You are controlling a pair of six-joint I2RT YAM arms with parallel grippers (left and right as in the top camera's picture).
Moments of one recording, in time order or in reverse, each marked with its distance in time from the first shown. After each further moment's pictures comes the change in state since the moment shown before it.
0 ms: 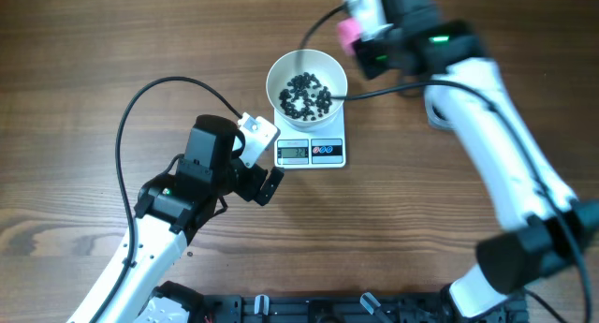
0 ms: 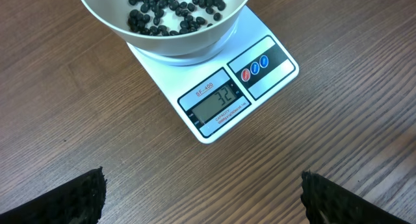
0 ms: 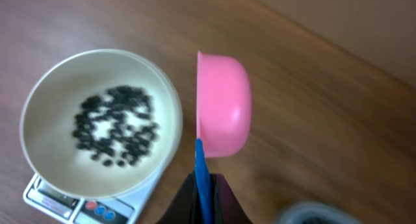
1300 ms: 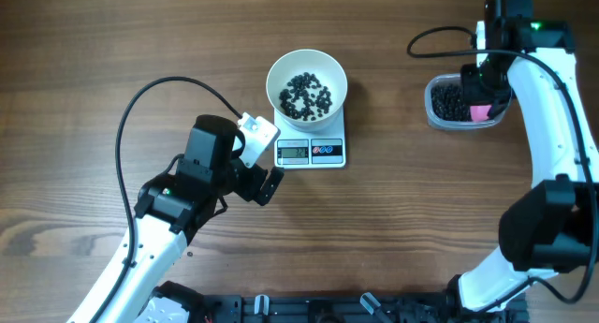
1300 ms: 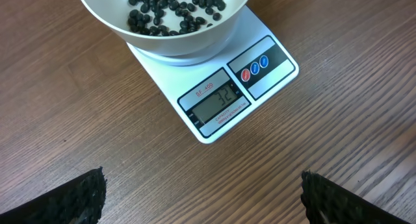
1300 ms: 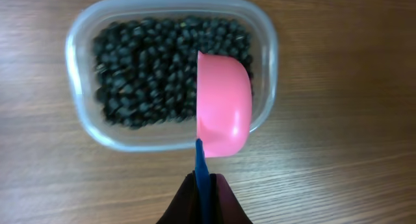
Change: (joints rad) left arm 0.000 0.000 0.000 0.000 0.000 0.000; right arm -0.386 0.077 -0.113 -0.288 0.232 0.124
